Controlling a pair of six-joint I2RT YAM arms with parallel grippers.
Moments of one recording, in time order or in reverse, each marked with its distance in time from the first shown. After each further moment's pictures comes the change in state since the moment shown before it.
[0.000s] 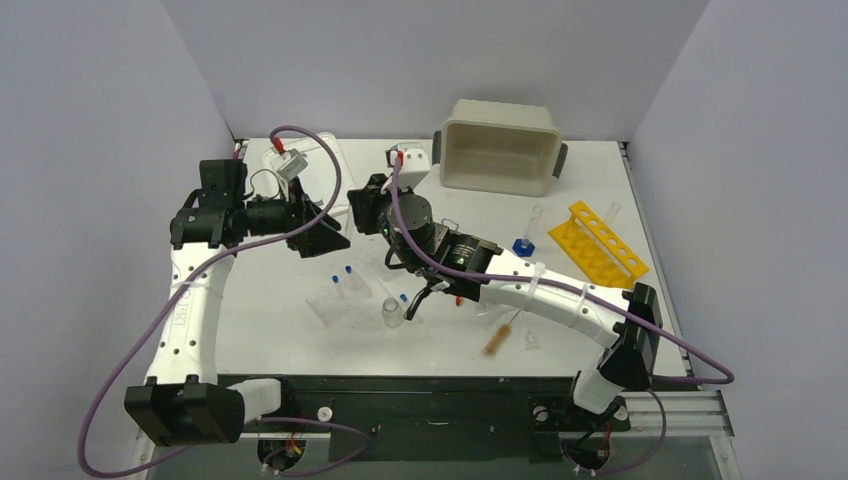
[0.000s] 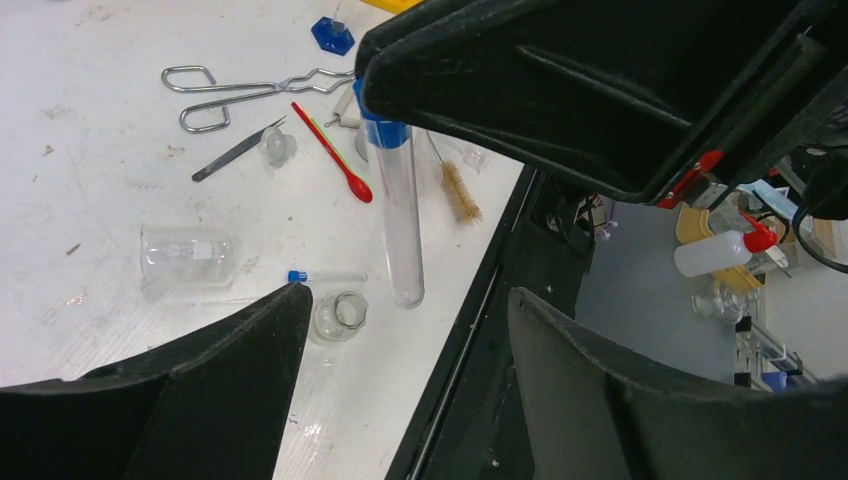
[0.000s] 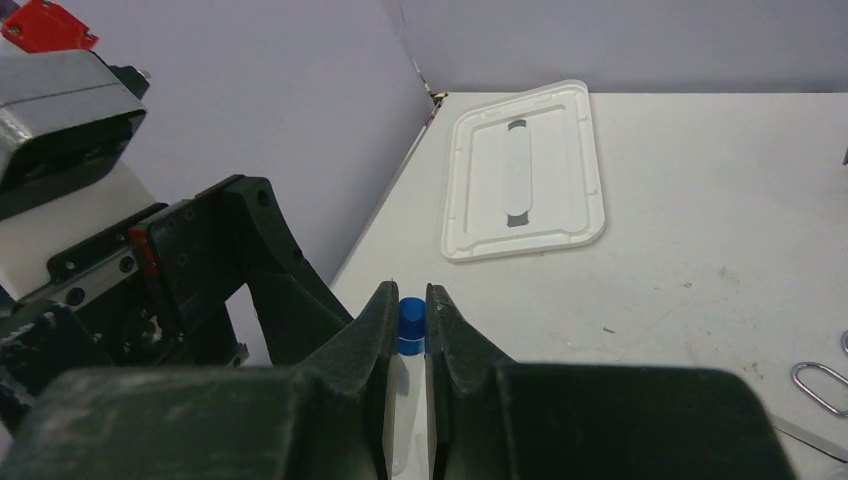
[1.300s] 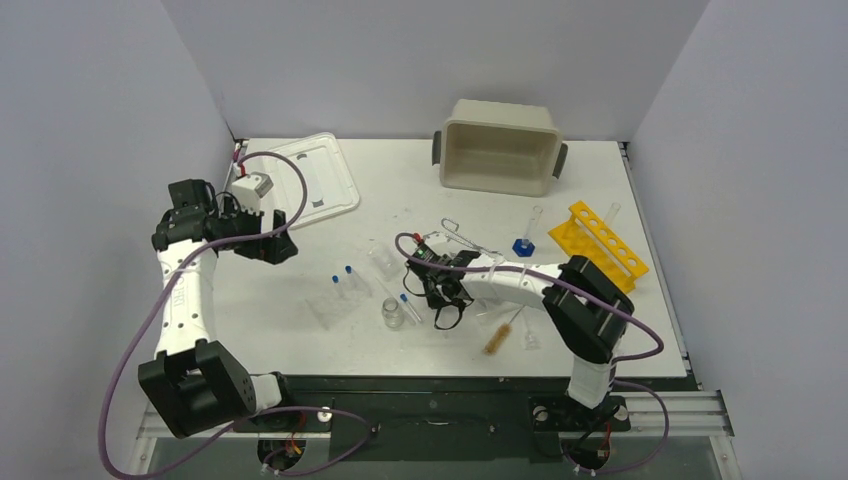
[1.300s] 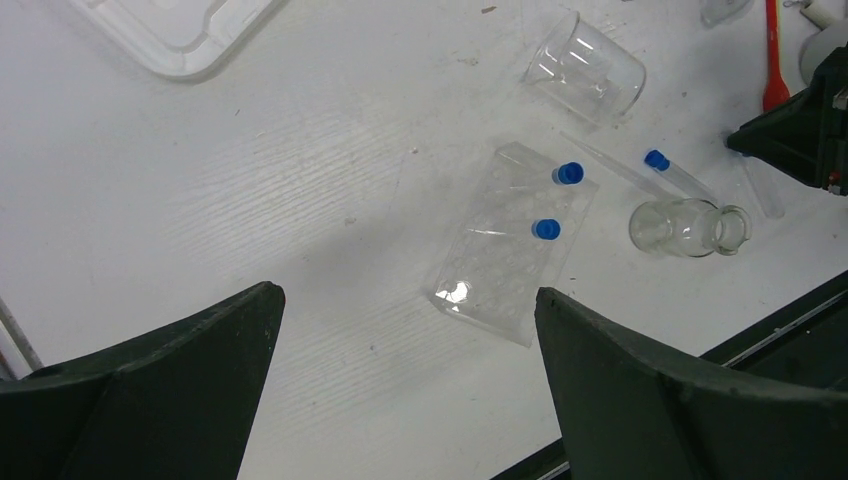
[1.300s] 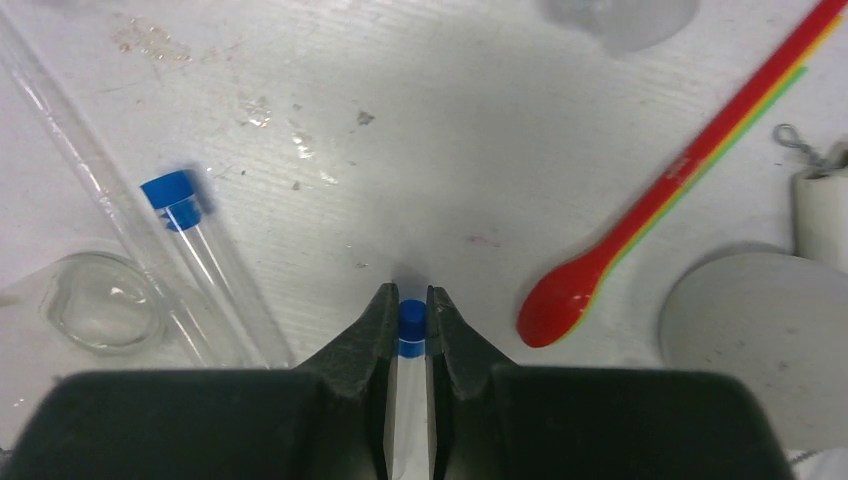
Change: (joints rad) left arm 0.296 0.072 -0.163 0.029 -0.536 0.261; right arm -0.201 0.202 -0.414 -0.485 -0.308 0.093
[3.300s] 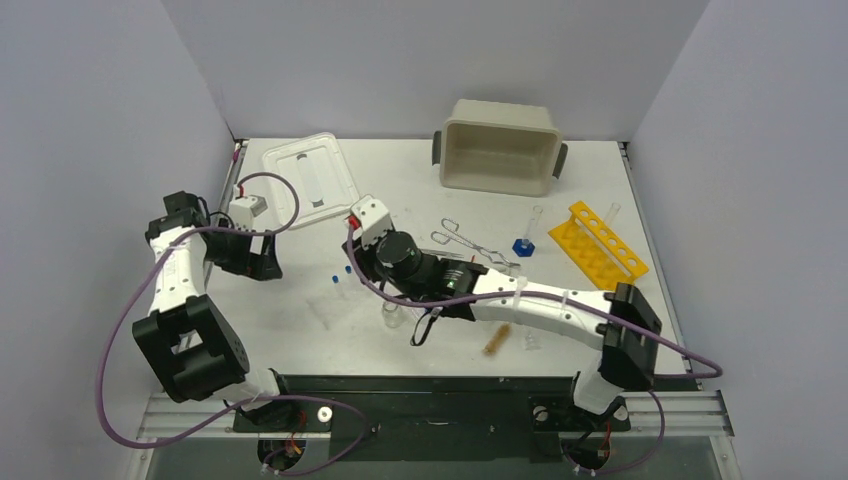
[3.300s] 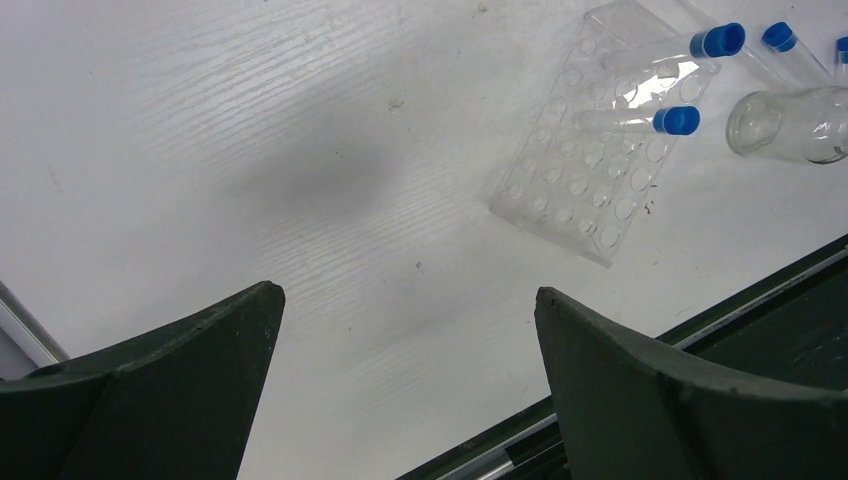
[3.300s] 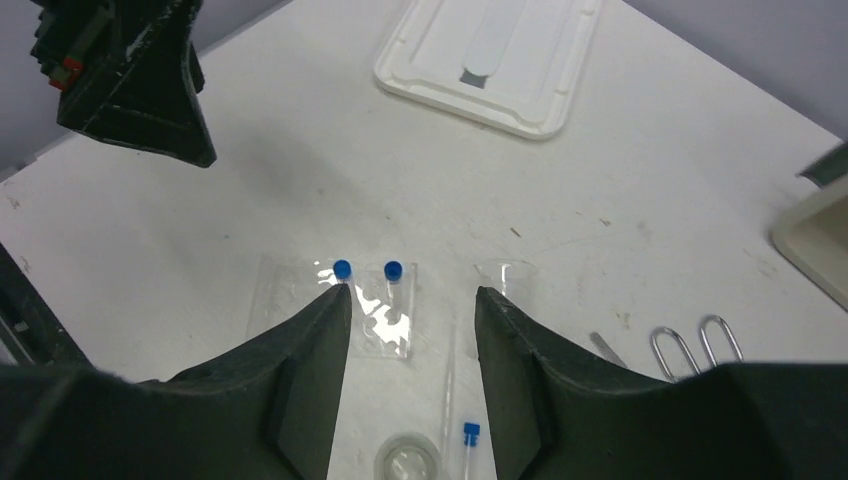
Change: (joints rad) left arm 0.098 0.189 -0.011 -0.120 -0.080 0.219; right arm 0.238 -0.153 0.188 0.520 0.097 -0.513
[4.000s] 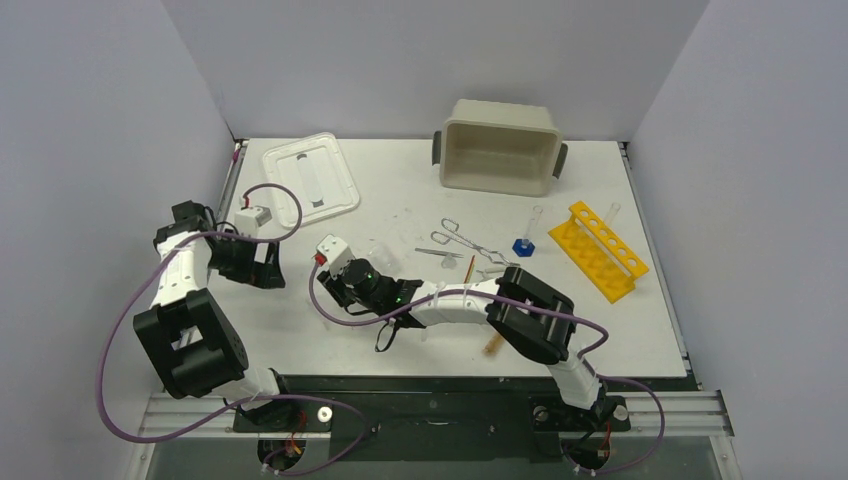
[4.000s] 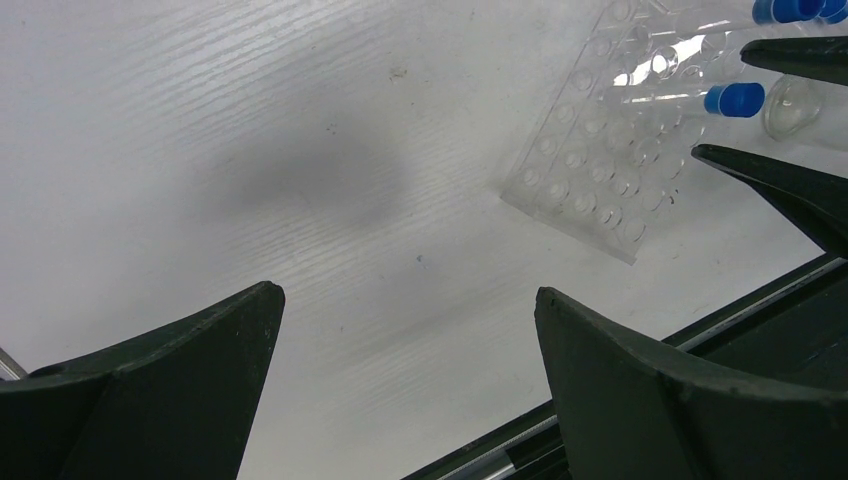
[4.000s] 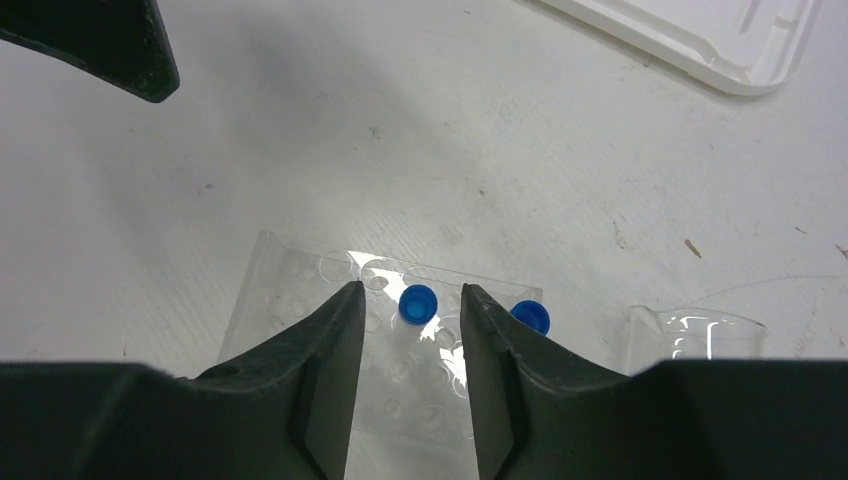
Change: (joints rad) left arm -0.002 0.012 -0.078 0.047 -0.030 -0.002; right arm -0.005 0.399 0.026 0.294 -0.118 -0.015
